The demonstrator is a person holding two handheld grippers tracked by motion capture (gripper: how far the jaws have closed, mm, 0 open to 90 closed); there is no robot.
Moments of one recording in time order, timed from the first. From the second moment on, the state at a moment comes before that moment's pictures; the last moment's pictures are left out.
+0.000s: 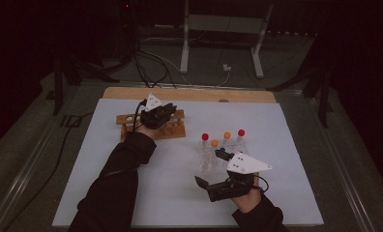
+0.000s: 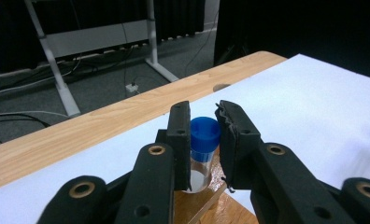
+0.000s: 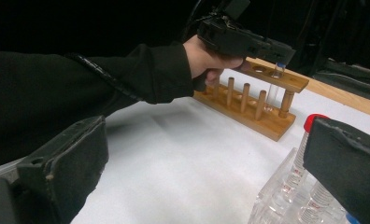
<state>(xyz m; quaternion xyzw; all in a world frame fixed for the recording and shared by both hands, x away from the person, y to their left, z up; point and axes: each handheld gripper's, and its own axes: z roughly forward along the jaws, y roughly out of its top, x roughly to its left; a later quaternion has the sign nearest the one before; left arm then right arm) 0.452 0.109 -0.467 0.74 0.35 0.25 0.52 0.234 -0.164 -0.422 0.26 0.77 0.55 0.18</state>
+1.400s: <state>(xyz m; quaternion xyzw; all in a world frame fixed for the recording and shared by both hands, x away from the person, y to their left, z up) 0.306 0.147 -0.433 0.79 0.24 0.12 0.55 0.260 -0.198 -0.436 0.34 0.75 0.52 0.24</state>
